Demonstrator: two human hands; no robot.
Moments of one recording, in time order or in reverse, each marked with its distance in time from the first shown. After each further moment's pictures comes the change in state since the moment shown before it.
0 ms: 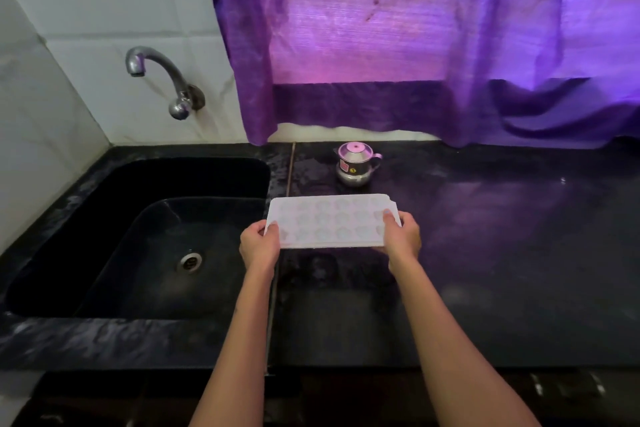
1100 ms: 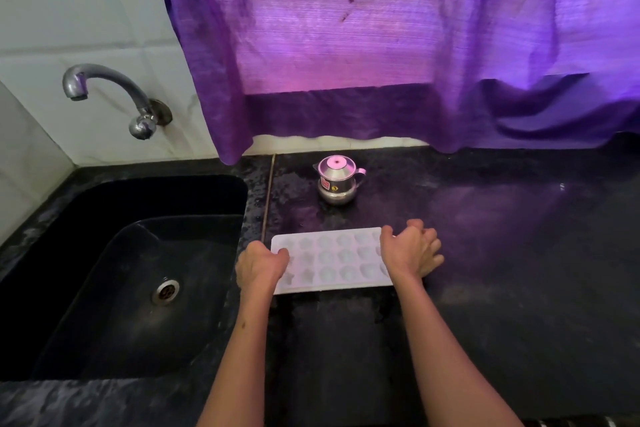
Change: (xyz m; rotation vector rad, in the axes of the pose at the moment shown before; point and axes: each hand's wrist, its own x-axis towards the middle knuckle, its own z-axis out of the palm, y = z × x) left_hand 0.020 0.020 0.057 0.697 -0.075 0.025; right_hand 0.059 -0.009 -0.011 -0.724 0.233 -0.062
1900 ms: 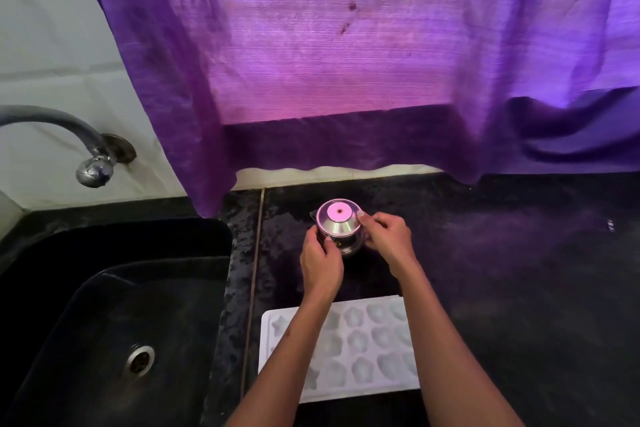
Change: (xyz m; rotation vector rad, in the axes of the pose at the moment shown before) left_hand 0.056 0.126 0.070 -0.517 -0.062 0.291; right_hand 0.112 -0.087 0.055 0.630 -0.444 -0.166
